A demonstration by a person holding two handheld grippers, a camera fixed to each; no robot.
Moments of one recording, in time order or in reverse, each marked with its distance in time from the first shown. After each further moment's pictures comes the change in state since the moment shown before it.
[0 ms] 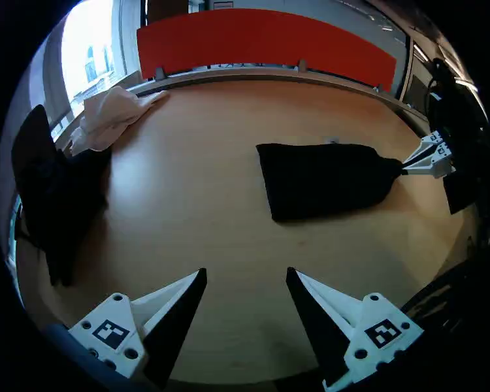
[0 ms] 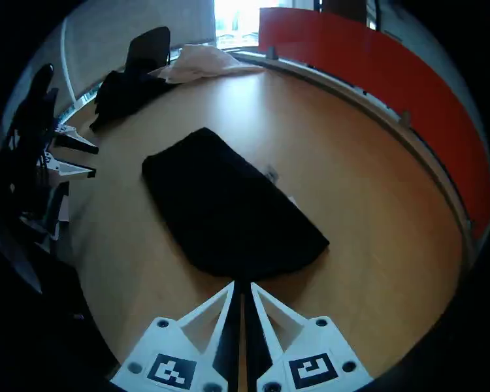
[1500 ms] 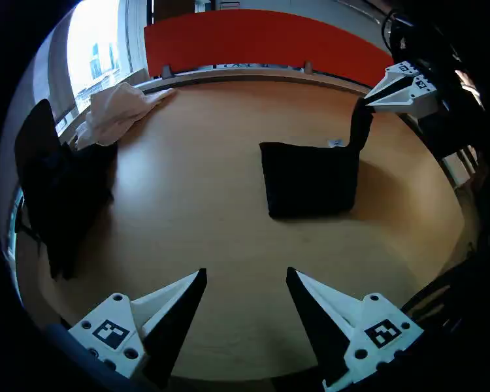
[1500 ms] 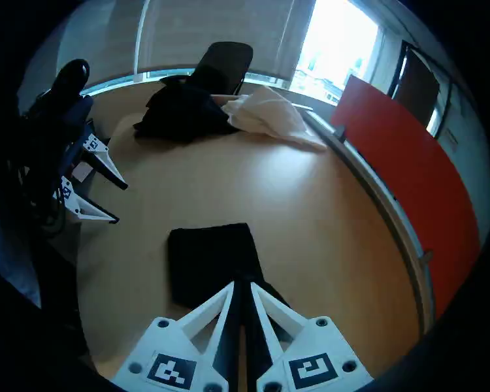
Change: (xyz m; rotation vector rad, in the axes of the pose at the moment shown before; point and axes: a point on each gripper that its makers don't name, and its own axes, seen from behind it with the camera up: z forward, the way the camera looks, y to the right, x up) left arm -0.006 -0.003 -0.007 0.017 0.003 -0.027; right arm 0.164 -0.035 0.013 0.088 0.140 -0.439
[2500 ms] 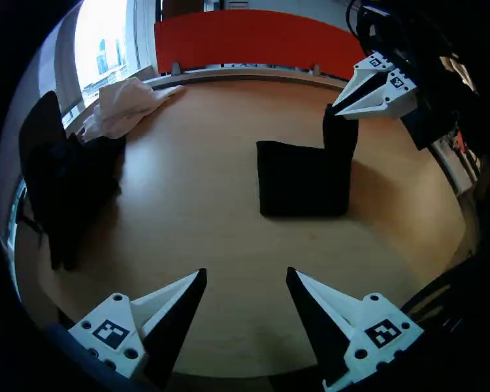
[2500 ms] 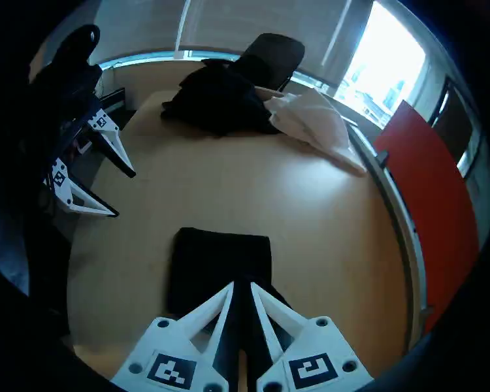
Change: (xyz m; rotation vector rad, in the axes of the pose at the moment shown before) left arm -0.005 -0.011 -0.004 0.018 0.002 -0.032; right arm 0.038 -0.023 0.062 0.114 -0.043 -0.211
